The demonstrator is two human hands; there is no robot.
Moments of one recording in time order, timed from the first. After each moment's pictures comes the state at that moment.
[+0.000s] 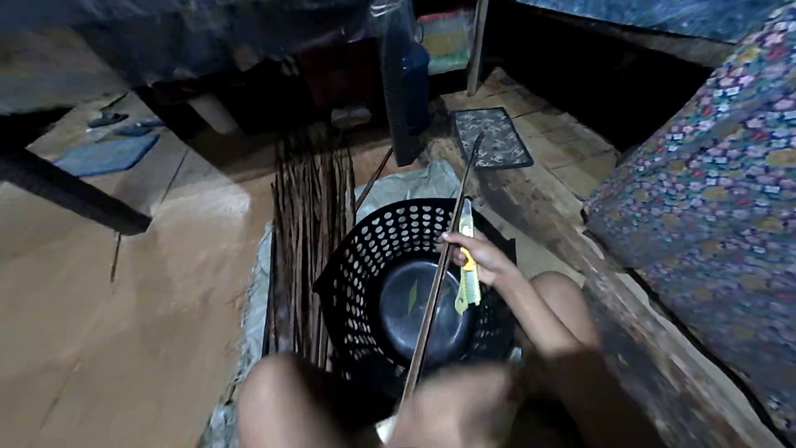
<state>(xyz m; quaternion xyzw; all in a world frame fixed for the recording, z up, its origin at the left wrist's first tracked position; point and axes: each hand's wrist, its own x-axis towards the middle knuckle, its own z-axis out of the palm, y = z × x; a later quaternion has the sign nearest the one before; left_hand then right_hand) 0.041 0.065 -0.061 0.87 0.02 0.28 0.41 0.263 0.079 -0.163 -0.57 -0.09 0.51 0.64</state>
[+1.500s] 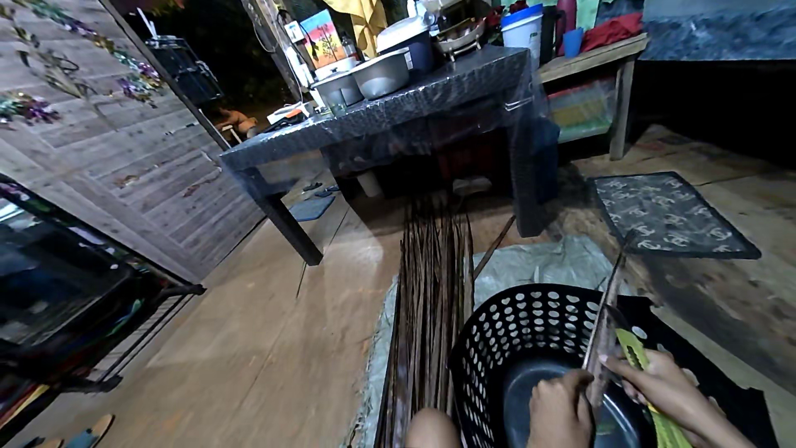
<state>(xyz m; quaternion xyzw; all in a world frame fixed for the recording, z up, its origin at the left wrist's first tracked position) 0.115 0.153 -0.182 0.84 0.31 0.08 0.44 0.263 0.096 -0.198 -0.72 -0.19 0.40 0.53</state>
